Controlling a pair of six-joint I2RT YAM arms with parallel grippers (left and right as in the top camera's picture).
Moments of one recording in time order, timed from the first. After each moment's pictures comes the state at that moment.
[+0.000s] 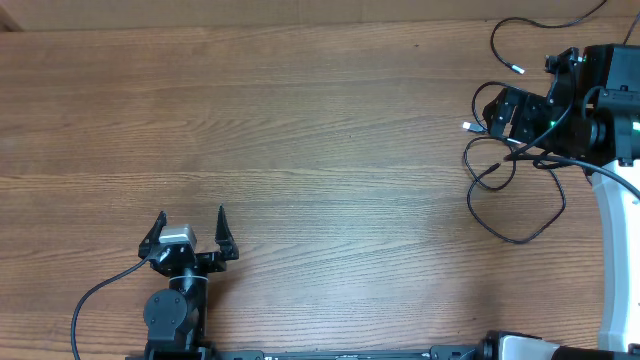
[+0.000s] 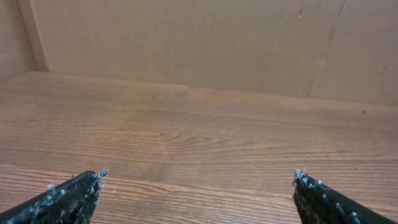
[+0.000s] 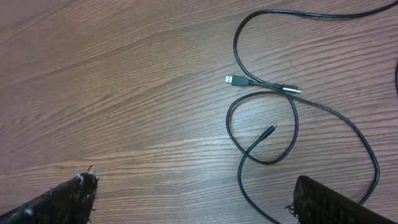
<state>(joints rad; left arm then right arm) -0.05 0.02 0.01 -0.07 -0.11 -0.10 -0.13 1.44 1.53 -1.08 -0.20 0.15</state>
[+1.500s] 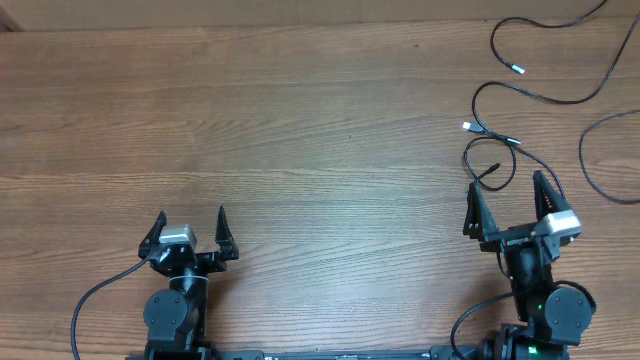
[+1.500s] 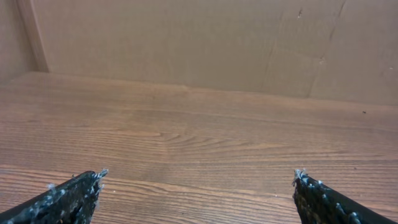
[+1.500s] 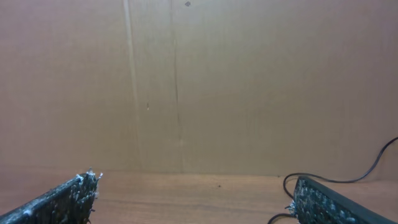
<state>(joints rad) -0.05 0.02 0.01 -0.07 -0.11 -0.10 -0.13 0.27 0.08 0.45 -0.30 0.15</state>
